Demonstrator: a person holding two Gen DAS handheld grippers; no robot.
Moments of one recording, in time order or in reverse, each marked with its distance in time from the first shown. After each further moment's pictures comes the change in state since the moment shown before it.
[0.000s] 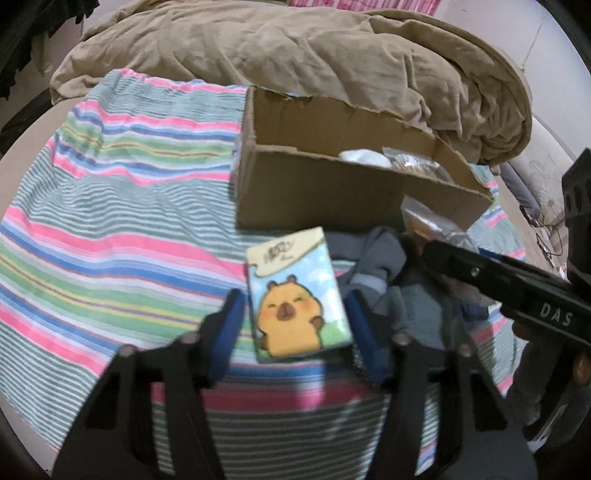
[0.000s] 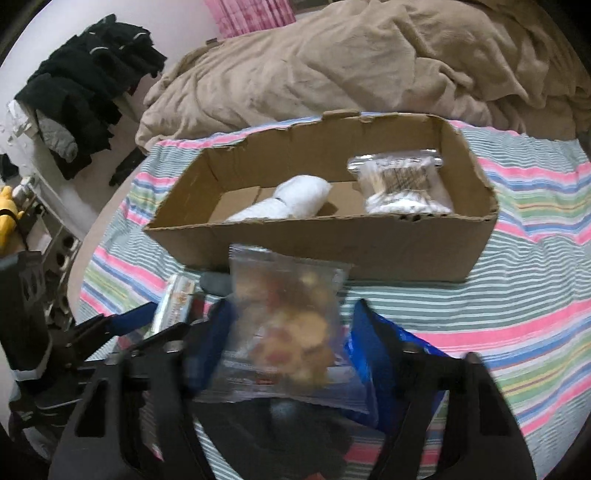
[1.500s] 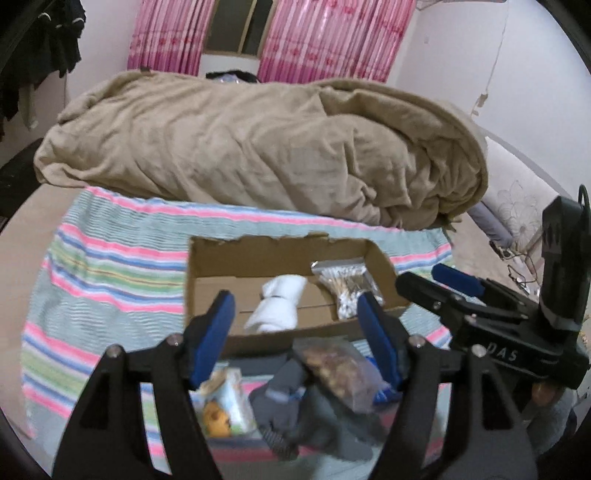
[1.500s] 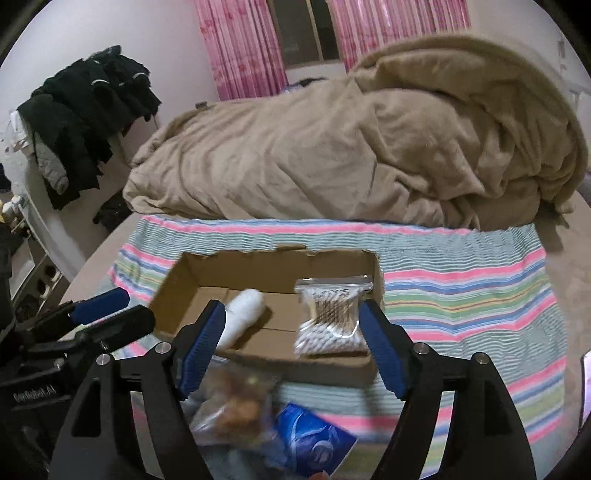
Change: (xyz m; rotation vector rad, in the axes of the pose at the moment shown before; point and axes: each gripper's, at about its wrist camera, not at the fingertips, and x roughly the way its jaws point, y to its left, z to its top) left arm -0.084 -0.058 0.081 0.069 -0.222 -0.065; right arm -0.079 -0.012 0.058 -0.044 -0.236 -0.103
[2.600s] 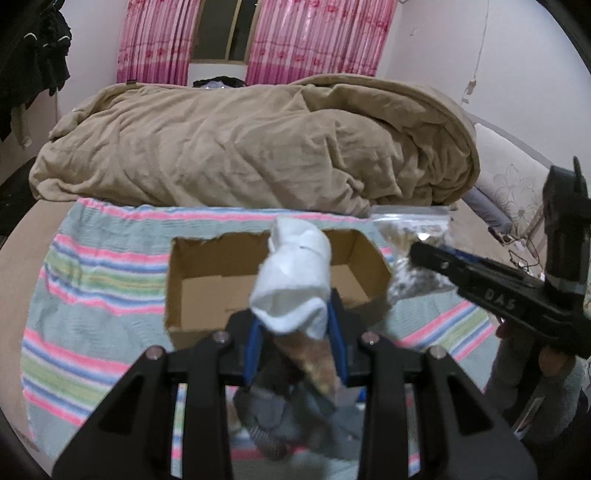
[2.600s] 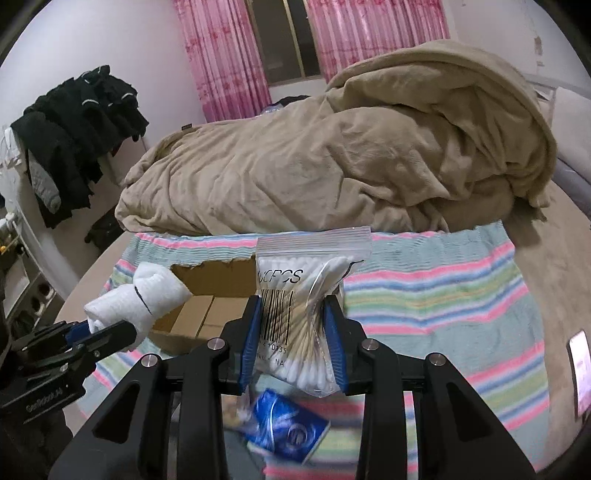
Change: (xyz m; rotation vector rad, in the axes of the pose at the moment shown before) left arm 0.015 -0.027 -0.007 0.071 -0.007 -0.001; right arm -0.007 -0.032 0.002 0.049 -0.033 -0.041
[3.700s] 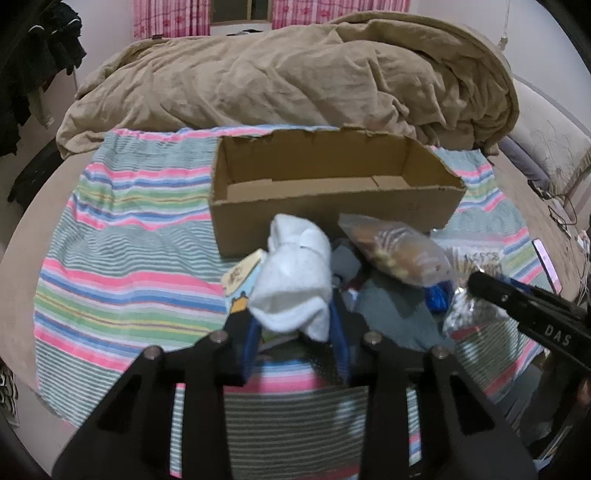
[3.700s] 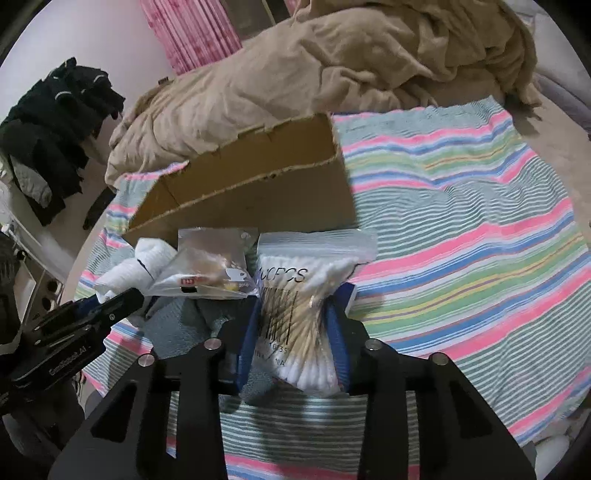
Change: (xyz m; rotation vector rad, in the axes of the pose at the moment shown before) left arm 0.007 0.025 -0.079 0.013 0.178 0.167; right arm -0.004 0.001 -0.109 0.164 0.181 0.010
